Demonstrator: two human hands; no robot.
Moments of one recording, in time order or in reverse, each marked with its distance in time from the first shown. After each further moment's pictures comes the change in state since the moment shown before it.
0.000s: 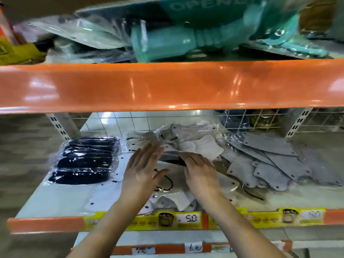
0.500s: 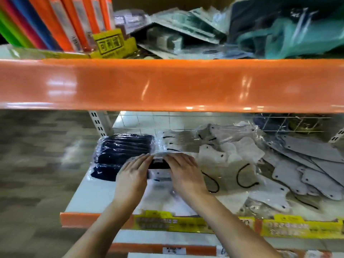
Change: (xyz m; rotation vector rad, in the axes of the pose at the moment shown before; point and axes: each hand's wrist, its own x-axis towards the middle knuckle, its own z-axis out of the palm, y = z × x) left_hand -0.046 -0.129 -0.054 0.136 -0.129 -0.155; right_hand 0.034 -0.134 0.077 0.060 -0.108 -0.180
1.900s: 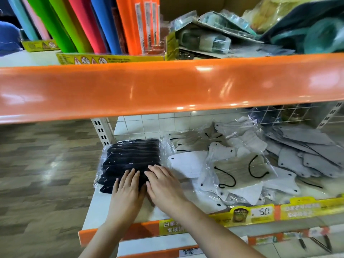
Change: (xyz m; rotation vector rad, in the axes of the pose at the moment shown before) left_hand -0.042 -0.086 0.011 0.002 -0.402 -0.186; right_hand 0.017 -0.091 0.075 0.080 -0.122 0.106
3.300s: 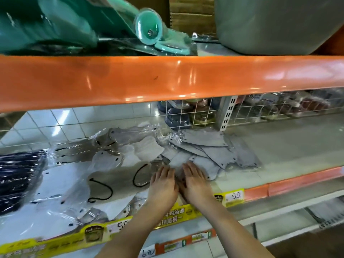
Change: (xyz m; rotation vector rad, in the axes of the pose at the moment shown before) left_hand 0.035 0.441 0.093 -0.200 -0.142 0.268; right_hand -0.181 0.360 -0.178 -0.266 0.063 0.383
